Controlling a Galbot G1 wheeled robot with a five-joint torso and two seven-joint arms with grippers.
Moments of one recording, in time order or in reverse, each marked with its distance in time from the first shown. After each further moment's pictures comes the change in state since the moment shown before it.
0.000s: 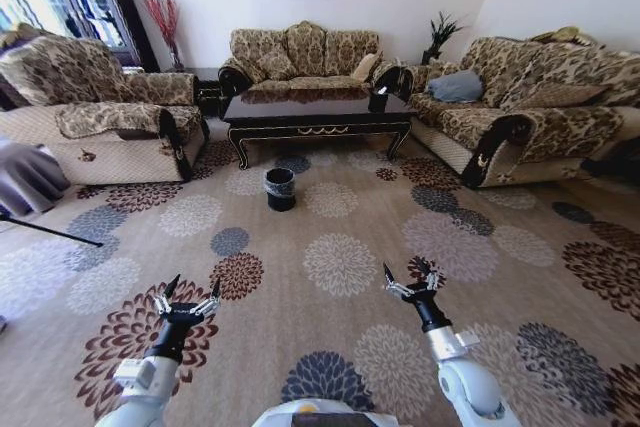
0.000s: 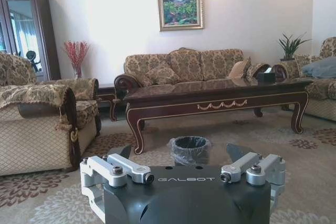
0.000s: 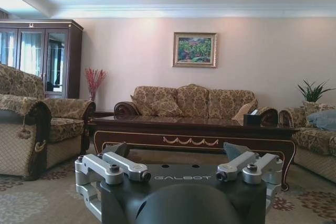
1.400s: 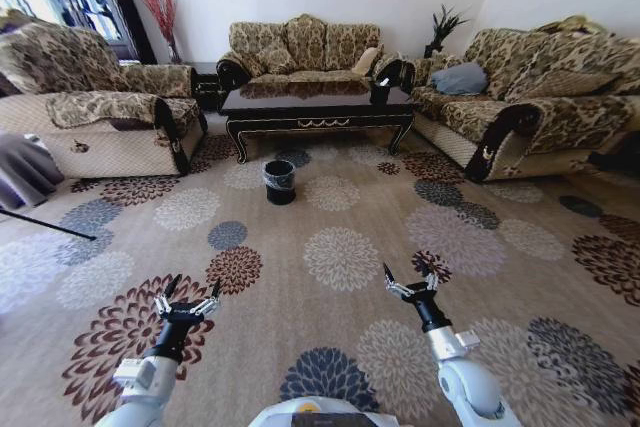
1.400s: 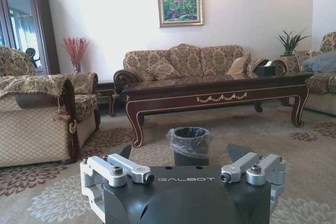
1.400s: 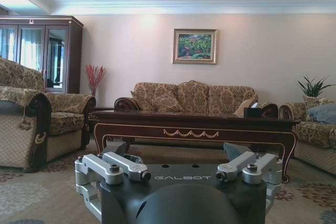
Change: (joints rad) left arm 0.000 0.000 0.000 0.000 0.000 0.000 0.000; right arm 0.000 0.000 0.000 0.000 0.000 0.000 0.000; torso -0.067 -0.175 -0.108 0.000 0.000
